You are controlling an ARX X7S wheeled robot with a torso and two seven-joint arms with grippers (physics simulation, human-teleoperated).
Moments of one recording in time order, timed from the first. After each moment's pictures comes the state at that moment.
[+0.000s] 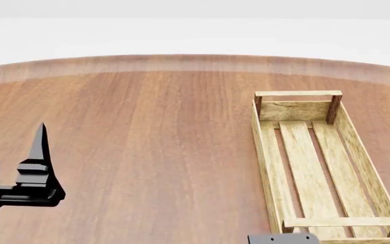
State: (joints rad) left arm -0.33 -0.28 0.08 0.73 -0.42 -0.80 -0.35; right arm 0.43 0.41 -0.19 -0.16 1.29 1.35 0.74
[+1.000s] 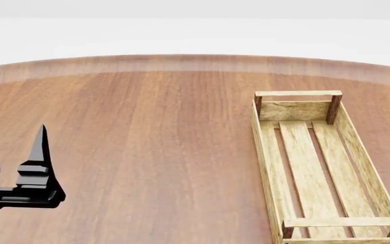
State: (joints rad) left arm -0.33 -0.30 0.09 0.71 -0.44 -0.77 -0.37; right arm 0.43 0.41 -0.37 0.07 1.11 1.19 0.52
